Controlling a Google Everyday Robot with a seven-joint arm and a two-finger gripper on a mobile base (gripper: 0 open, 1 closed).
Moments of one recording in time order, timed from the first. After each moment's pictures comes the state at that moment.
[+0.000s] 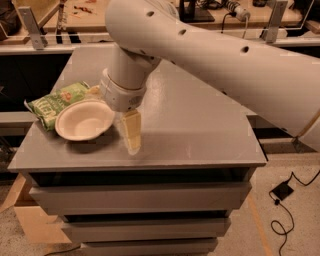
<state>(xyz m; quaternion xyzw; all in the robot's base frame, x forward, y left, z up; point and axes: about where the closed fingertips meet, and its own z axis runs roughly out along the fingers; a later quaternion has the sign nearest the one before) 0.517 0.122 0.855 -0.90 0.39 0.07 0.19</state>
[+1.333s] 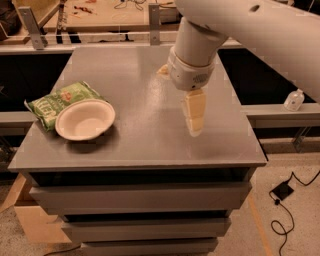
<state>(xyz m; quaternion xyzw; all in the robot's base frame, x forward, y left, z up) 0.552 -0.042 0.886 -0.83 0.54 -0.01 0.12</state>
